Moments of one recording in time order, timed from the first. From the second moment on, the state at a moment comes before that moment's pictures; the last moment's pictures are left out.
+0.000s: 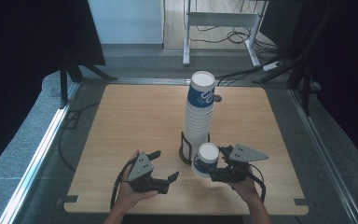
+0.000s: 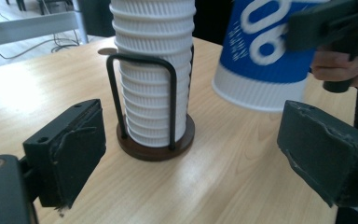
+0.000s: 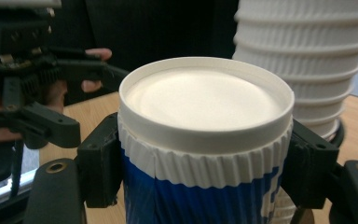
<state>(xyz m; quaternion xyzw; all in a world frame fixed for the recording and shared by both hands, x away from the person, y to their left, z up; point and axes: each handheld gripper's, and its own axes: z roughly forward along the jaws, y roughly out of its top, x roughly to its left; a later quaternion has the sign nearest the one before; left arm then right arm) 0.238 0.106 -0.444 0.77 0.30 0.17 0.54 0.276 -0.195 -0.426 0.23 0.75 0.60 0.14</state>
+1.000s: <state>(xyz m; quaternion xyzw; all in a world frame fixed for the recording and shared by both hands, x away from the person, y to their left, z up) 0.234 0.070 -0.467 0.80 0.28 0.15 0.52 0.277 -0.165 -0.455 0.24 0.76 0.60 0.11</state>
